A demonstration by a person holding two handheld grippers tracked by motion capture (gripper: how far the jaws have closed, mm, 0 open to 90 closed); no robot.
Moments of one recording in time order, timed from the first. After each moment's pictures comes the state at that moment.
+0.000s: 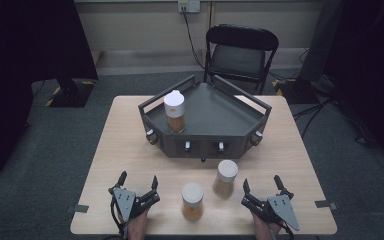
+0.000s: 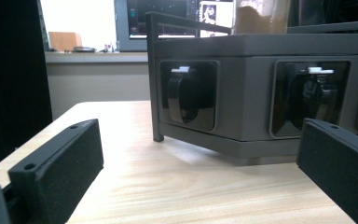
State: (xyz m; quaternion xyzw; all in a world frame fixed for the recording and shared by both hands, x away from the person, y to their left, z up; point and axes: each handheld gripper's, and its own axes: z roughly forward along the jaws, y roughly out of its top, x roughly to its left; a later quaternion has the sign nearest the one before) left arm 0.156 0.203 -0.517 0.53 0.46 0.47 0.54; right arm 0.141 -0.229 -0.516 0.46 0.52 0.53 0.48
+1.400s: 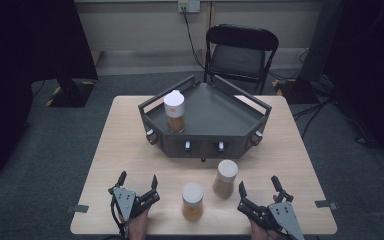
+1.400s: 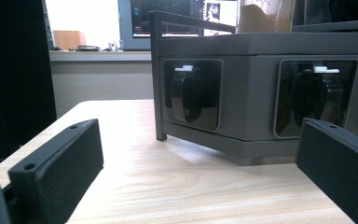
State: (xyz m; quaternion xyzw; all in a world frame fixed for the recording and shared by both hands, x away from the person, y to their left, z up) left arm 0.155 0.199 -0.517 0.52 0.46 0.47 0.54; right arm 0.115 -0.218 -0.489 0.43 0.50 0.59 0.47
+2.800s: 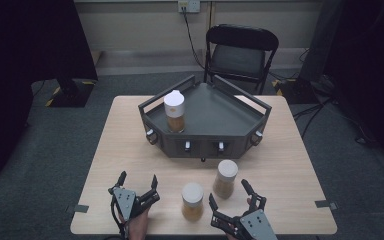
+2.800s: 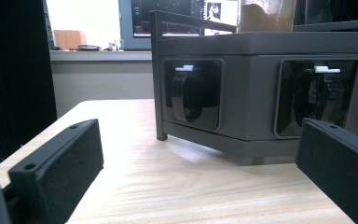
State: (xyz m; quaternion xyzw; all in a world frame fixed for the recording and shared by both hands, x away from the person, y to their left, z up) left arm 0.156 0.200 -0.517 0.52 0.46 0.47 0.54; right arm 0.098 -0.183 -0.466 0.35 0.55 0.62 0.43
